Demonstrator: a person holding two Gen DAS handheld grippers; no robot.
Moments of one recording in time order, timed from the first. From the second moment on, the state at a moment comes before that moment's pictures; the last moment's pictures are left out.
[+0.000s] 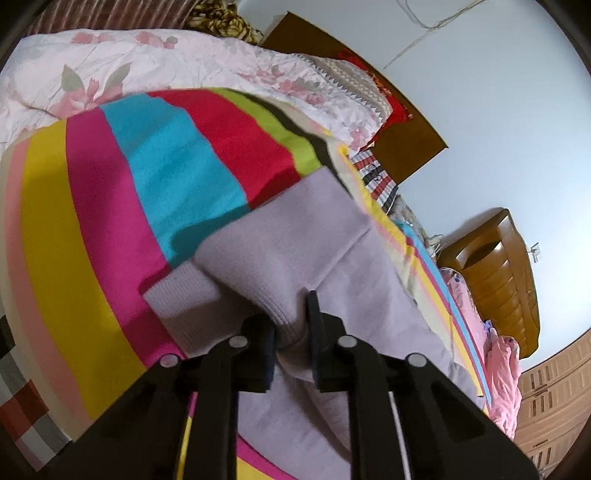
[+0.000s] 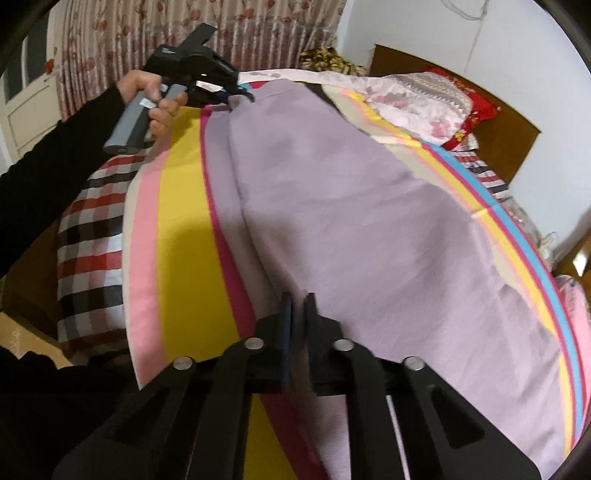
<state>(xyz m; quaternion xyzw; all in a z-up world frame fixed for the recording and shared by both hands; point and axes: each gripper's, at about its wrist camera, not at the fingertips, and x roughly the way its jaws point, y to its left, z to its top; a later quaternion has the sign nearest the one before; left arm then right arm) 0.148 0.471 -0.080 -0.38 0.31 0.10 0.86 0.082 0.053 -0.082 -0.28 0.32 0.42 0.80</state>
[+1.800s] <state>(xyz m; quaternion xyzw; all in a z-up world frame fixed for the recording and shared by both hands) 0.147 0.037 -0.043 0.02 0.40 -0.13 0.91 0.085 -0.260 -0.053 -0.04 0.35 0.09 0.93</state>
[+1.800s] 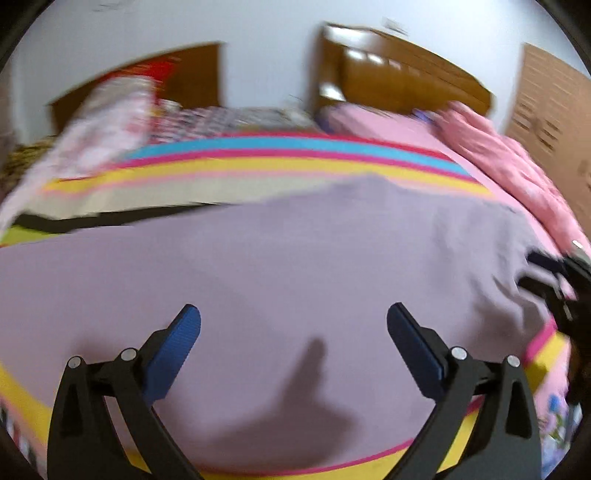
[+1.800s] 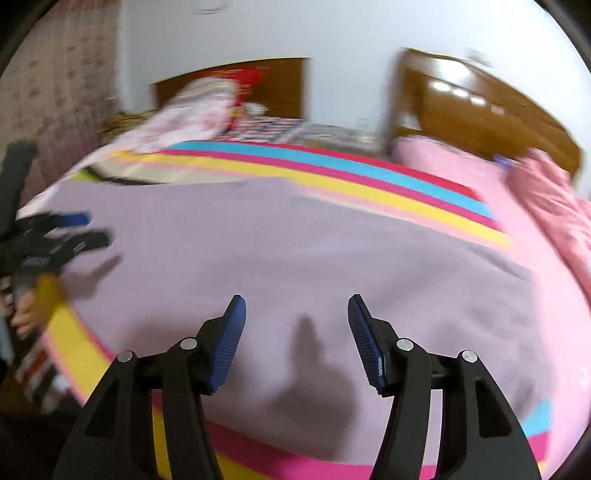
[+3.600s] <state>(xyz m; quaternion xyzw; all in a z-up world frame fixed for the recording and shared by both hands) 0.302 -0.115 -0.071 0.08 0.48 -0.19 0.85 0.098 -0.300 -0.093 -0.01 0.44 0.07 0.90</state>
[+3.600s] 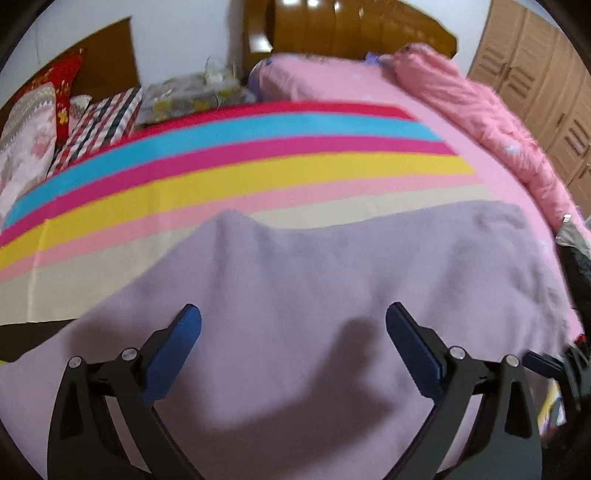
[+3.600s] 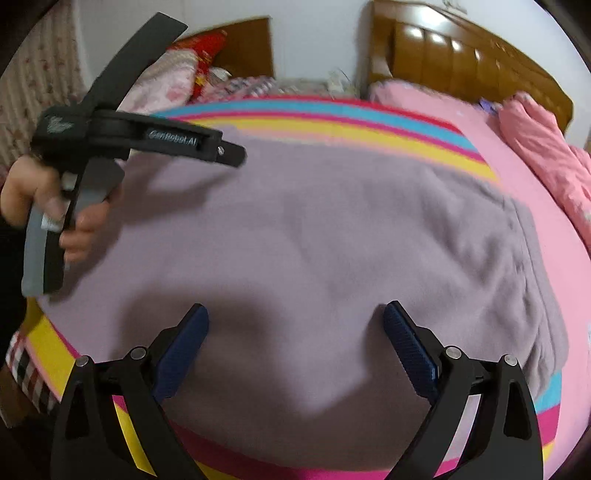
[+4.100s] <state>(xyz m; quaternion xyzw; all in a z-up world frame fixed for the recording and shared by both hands) 0.292 -0.083 -0.053 0.02 0.43 -0.18 0.89 0.083 -0.299 -0.099 0.00 0.41 0.05 0.91</state>
